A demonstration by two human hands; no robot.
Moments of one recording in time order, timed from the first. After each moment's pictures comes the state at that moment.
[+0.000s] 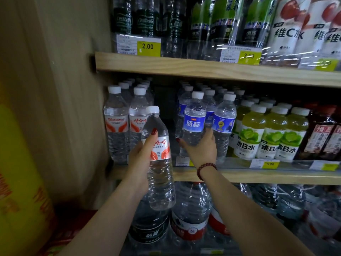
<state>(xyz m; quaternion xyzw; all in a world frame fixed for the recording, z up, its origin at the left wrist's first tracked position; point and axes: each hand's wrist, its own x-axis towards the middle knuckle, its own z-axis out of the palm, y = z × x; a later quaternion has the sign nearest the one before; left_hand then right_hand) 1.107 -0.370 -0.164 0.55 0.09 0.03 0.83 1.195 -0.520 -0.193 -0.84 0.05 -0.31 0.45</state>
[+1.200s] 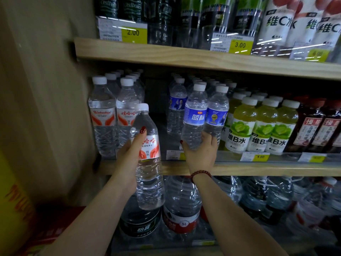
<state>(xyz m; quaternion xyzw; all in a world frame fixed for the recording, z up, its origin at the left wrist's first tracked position) 1.115 -0.372 -0.183 0.53 0.11 0.03 0.84 1.194 -0.537 -0.232 -0.80 0.08 -0.43 0.42</state>
